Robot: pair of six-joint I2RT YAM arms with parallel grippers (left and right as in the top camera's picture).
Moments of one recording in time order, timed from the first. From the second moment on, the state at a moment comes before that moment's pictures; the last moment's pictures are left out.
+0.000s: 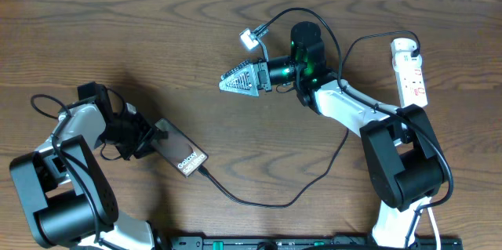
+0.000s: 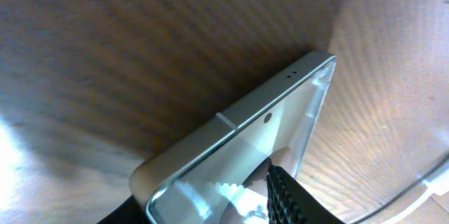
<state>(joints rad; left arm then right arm) 0.37 1.74 0.90 -0.81 0.47 -0.35 0.45 1.98 1.20 0.58 -1.31 0.82</state>
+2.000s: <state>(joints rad) 0.36 1.01 0.92 -0.71 0.81 -0.31 0.30 1.63 1.41 -0.78 -0.47 0.30</state>
